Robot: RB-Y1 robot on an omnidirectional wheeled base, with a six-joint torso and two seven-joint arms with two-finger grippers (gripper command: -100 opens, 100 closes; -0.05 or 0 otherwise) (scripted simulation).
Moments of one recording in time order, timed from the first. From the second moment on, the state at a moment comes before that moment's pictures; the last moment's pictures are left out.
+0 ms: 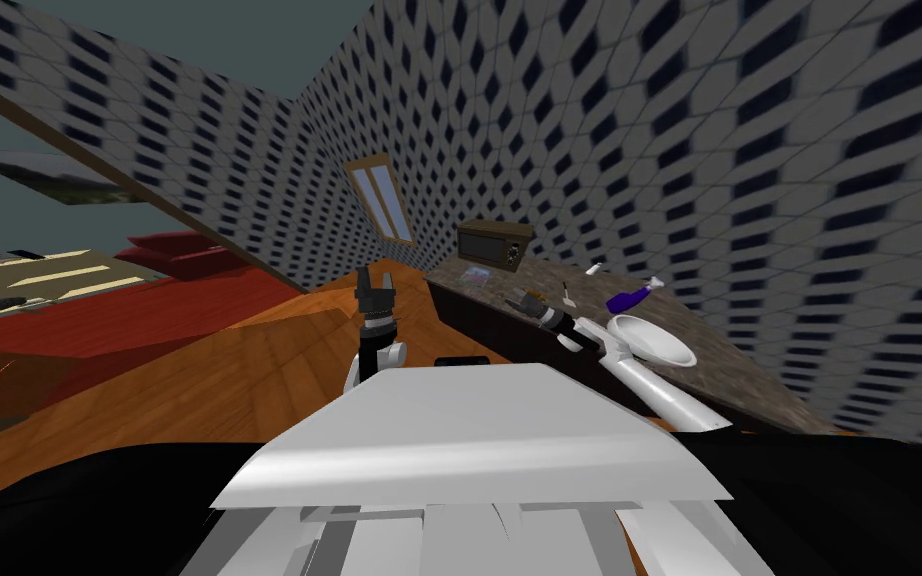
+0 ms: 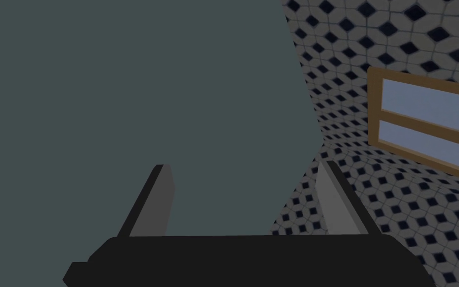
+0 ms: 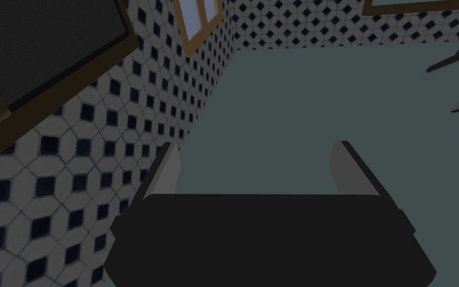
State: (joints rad) left arm 0.46 0.01 -0.02 -2.23 -0.06 -0.53 0.14; right arm 0.22 -0.93 0.15 -1.70 0.28 -0.77 0.38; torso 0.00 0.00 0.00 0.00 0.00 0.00
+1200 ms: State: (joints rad) left arm 0.46 0.01 -0.02 -2.23 -0.06 -0.53 0.14; right arm 0.25 -1.25 0.21 -1.38 0.47 -0.72 0.47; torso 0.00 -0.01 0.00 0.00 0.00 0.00
